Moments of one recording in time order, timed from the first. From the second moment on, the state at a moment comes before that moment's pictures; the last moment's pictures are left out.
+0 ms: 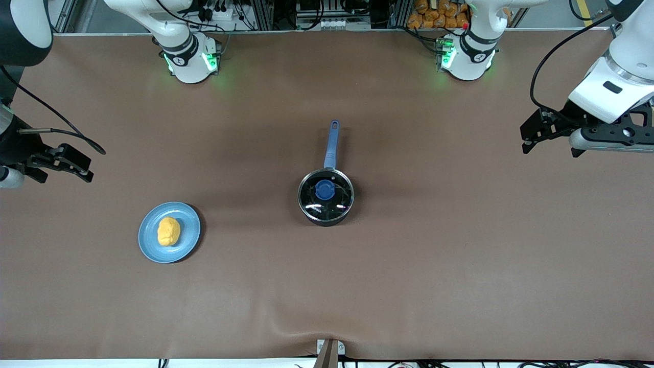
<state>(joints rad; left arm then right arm) -0.03 -0.01 -0.17 -1.61 0.03 1.75 -0.08 0.02 0.09 -0.01 -1.54 0.00 1.77 0.01</state>
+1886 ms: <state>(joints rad) -0.03 -0.01 -0.20 -1.60 0.03 1.54 -0.09 0.05 0.23 -0.02 -1.64 0.00 1.95 0.01</state>
